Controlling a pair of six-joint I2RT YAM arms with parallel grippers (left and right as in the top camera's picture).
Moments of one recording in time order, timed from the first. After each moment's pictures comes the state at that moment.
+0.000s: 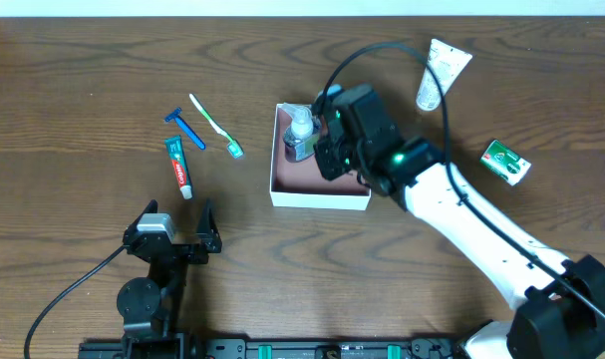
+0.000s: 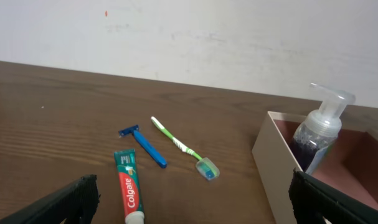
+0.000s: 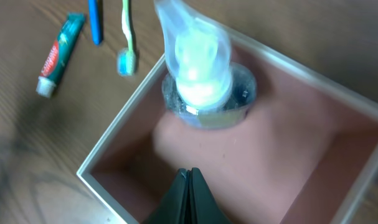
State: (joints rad) left arm 0.06 0.01 0.02 -0.10 0.14 -0.16; right arm 0.61 1.62 1.21 -0.44 -0.10 0.17
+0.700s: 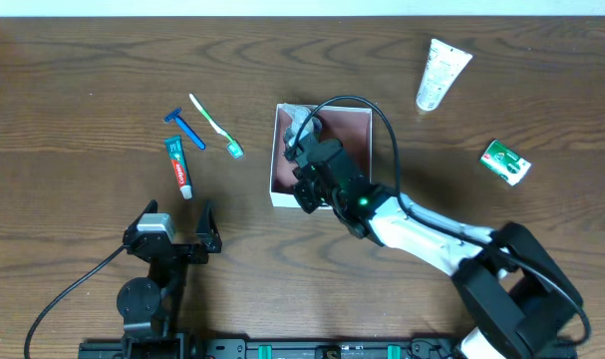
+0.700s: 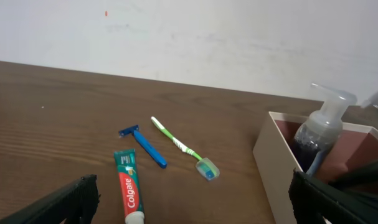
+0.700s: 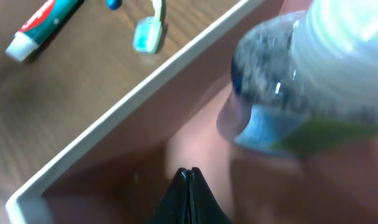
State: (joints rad) left arm 0.06 0.01 0.02 -0.10 0.14 -0.16; right arm 0.73 1.78 0.92 0.13 -0.05 0.09
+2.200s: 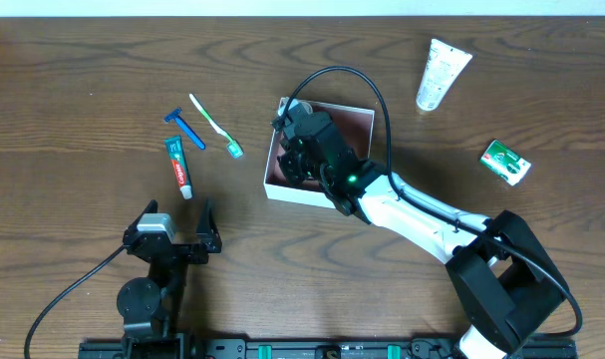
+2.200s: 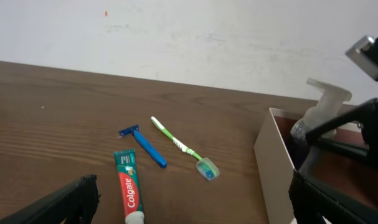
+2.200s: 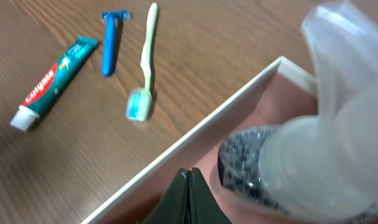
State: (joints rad) left arm 0.06 0.01 0.02 -0.10 0.14 -0.16; right arm 0.72 1.82 1.12 0.04 -0.02 0.11
